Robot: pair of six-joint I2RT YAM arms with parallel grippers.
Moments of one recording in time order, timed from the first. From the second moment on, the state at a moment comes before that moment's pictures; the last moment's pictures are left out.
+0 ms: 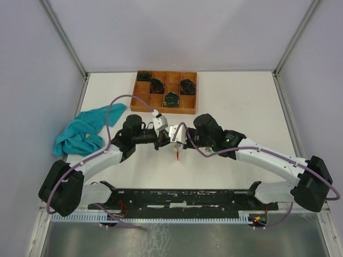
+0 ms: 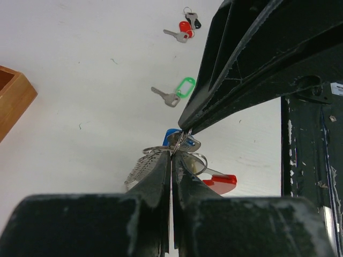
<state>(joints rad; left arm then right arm) -0.55 1.24 0.58 0.35 0.79 0.15 0.91 1.28 0.95 -0.30 -0.20 -0.62</state>
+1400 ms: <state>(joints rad) -0.52 1.24 0.45 0.71 0.76 0.00 0.91 1.24 0.94 -0.31 -0.18 -0.66</state>
